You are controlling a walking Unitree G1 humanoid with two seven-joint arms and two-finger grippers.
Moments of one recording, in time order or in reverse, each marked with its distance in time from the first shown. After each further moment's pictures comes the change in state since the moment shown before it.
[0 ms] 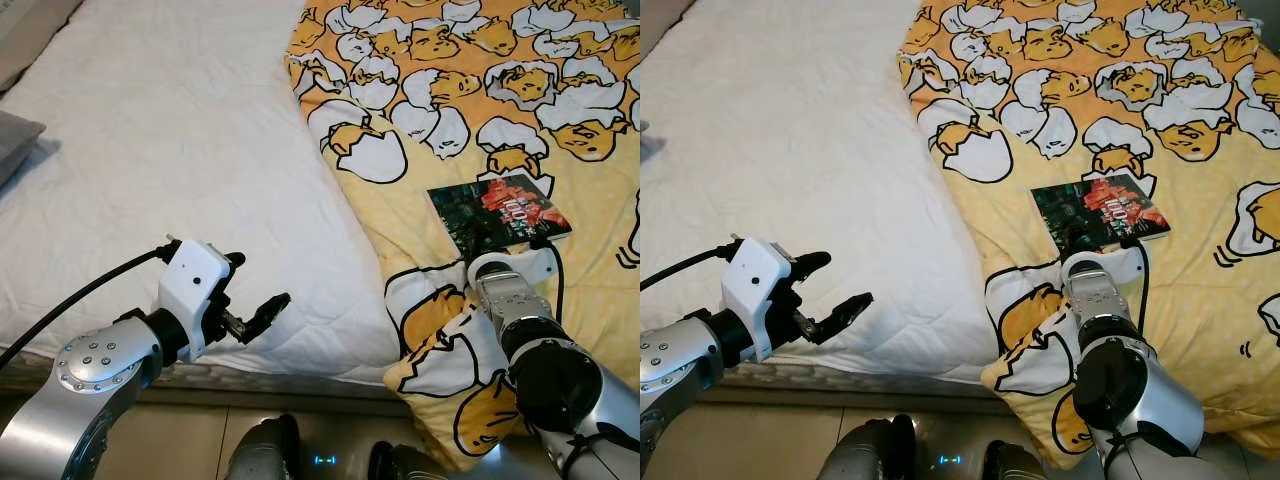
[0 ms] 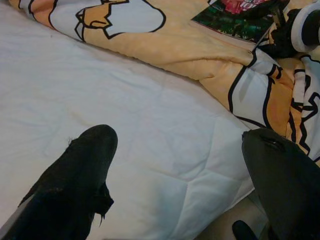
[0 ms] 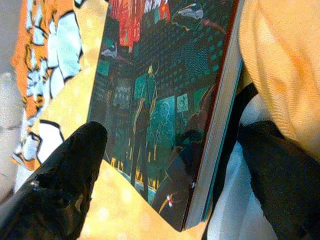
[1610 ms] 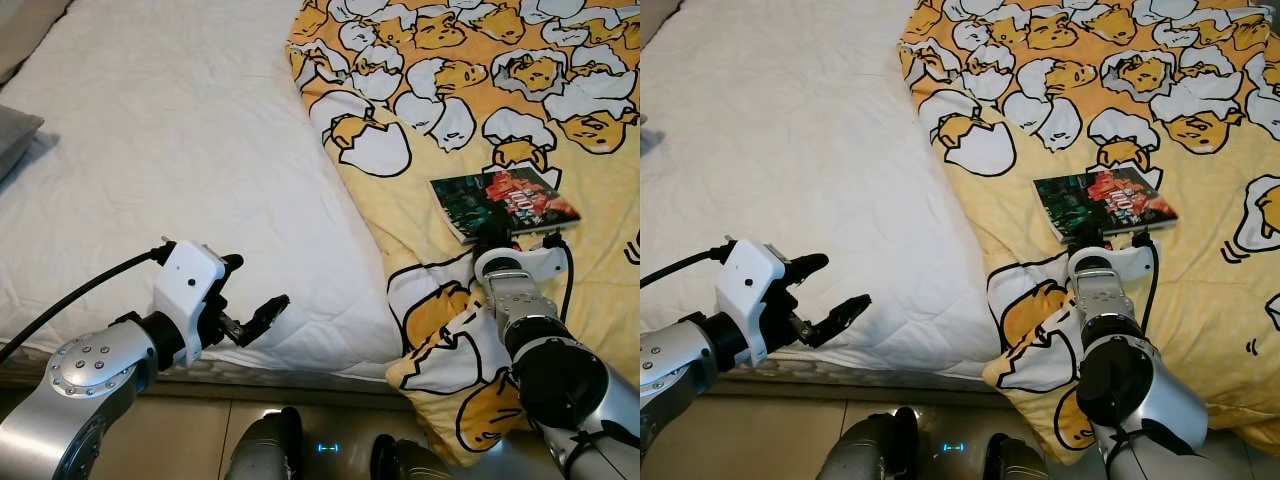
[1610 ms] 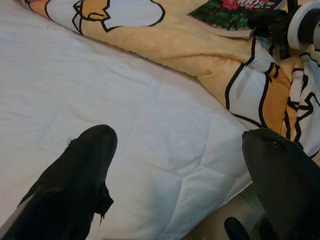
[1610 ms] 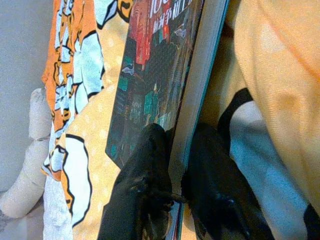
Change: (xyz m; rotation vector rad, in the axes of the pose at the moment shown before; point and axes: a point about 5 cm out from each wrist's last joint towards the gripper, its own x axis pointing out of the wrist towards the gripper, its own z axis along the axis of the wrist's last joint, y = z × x) left arm -0.004 -0.002 0.002 -0.026 -0.009 -0.009; right arm 0.000 0.005 0.009 0.059 -0.053 0.104
